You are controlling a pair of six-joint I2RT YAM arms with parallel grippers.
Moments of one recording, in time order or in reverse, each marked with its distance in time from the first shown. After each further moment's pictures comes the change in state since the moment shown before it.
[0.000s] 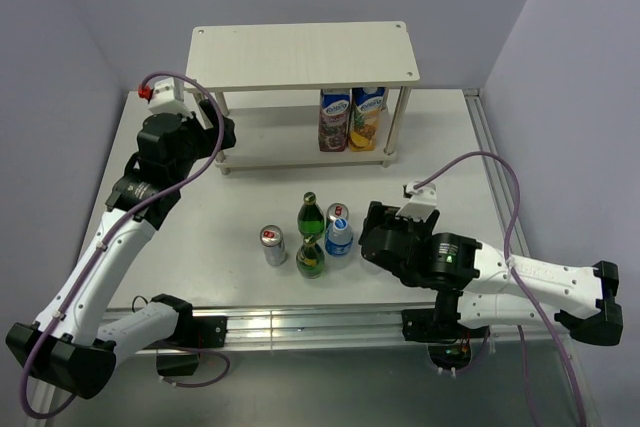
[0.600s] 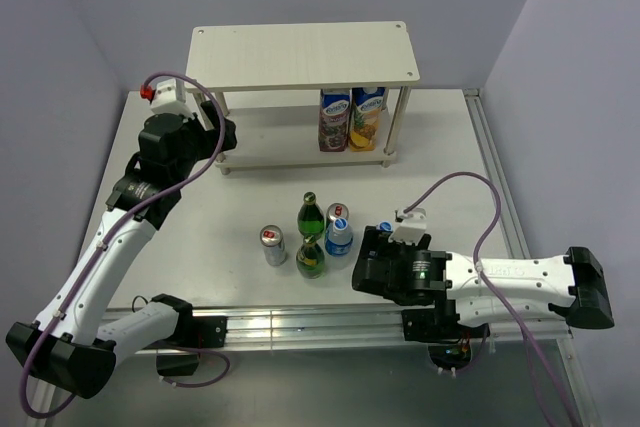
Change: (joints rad) left arm -0.003 0.003 0.000 -0.015 0.007 0.000; right arm 0.124 0.082 -0.166 -0.053 -0.029 0.302
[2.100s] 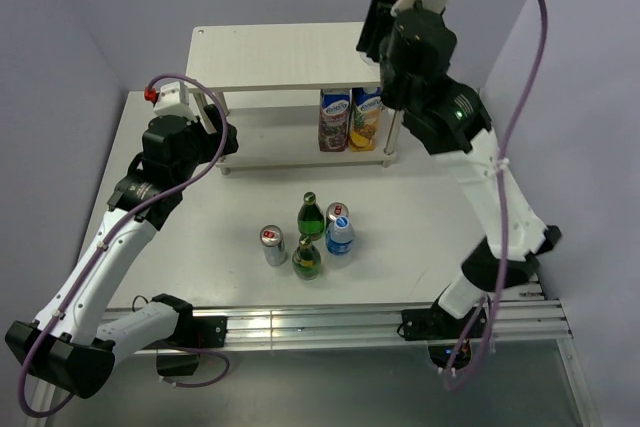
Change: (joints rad) left arm -0.019 0.000 0.000 -0.039 -0.019 0.000; right arm -0.599 0.574 1.506 0.418 -0.089 -1.295
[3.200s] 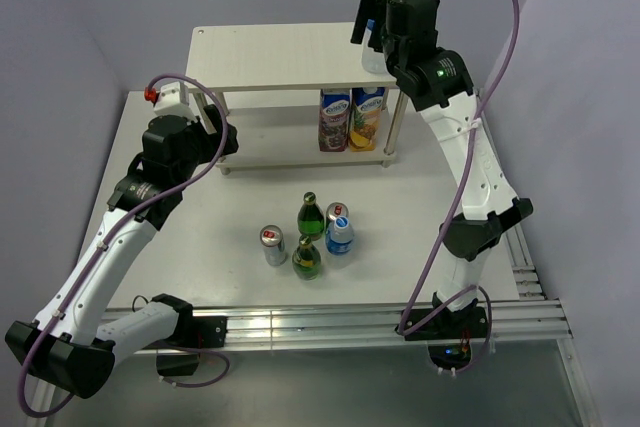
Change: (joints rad) left arm 0.000 0.000 0.000 -0.002 0.001 0.000; right arm -0.291 0.287 0.222 -0.172 -0.353 0.113
